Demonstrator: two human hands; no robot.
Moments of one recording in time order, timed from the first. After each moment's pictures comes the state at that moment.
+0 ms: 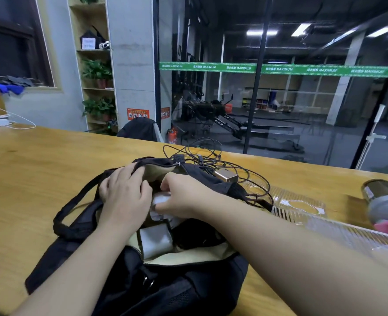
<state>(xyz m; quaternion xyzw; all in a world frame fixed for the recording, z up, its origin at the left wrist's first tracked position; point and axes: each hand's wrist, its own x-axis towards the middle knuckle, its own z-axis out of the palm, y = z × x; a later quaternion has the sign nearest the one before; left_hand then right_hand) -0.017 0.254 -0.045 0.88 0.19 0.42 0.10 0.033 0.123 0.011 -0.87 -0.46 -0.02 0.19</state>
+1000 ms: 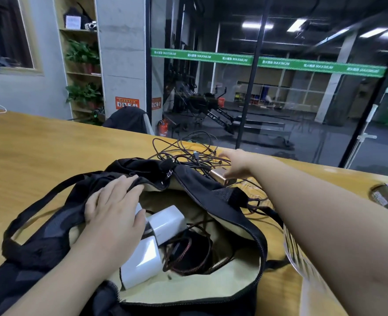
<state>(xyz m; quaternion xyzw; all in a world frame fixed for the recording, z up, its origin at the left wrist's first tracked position) -0.016 0.250 -0.070 0.93 0.14 0.33 0.08 0.229 0.079 0.010 -0.96 -0.27 0.02 0.03</state>
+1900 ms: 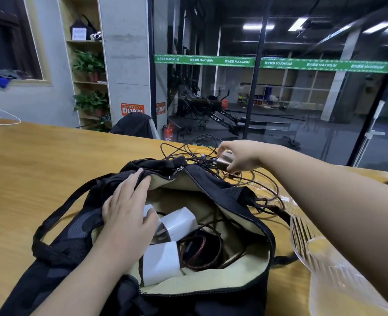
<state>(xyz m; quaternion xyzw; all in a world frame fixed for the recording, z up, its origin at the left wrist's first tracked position) -0.026 0.242 -0.052 0.92 0.15 0.30 0.19 0.195 0.081 0.047 -0.93 -0.36 0.00 0.05</state>
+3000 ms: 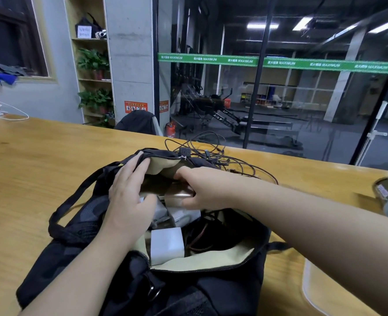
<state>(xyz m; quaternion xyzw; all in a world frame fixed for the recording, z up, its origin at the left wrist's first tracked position) -0.031 0.245 -0.050 0.84 0.11 0.41 0.33 0.075 0.109 0.013 -0.85 -0.53 -0.02 0.04</state>
